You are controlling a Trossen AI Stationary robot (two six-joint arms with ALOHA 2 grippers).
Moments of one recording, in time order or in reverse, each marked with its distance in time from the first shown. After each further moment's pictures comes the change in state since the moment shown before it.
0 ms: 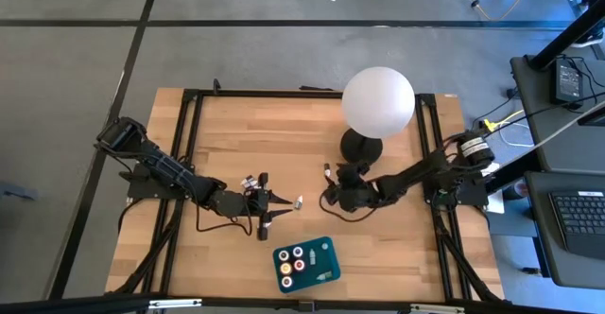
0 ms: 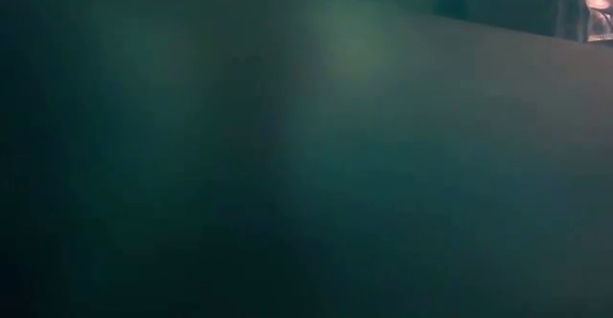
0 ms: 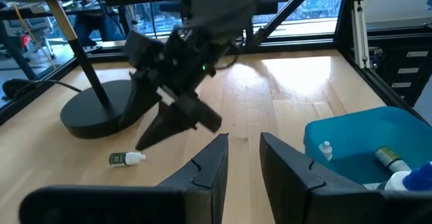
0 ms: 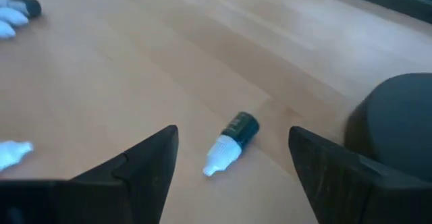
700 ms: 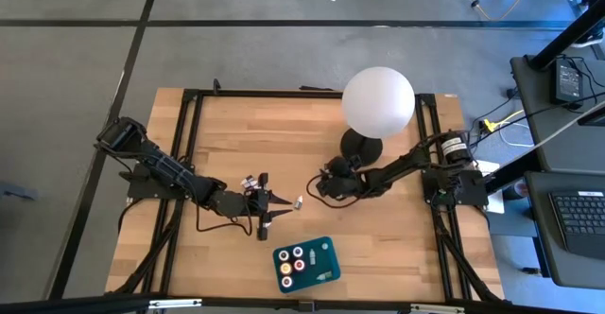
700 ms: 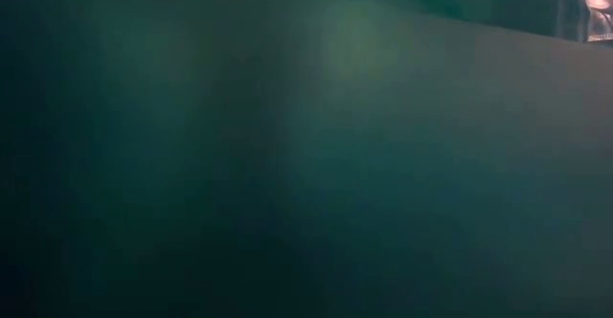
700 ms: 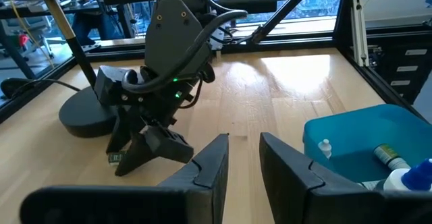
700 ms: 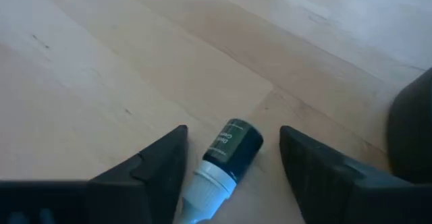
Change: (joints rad) left arm 0.000 0.000 0.000 -0.006 0.005 -0.001; right arm -0.125 0.153 0.071 0.013 -0.137 0.030
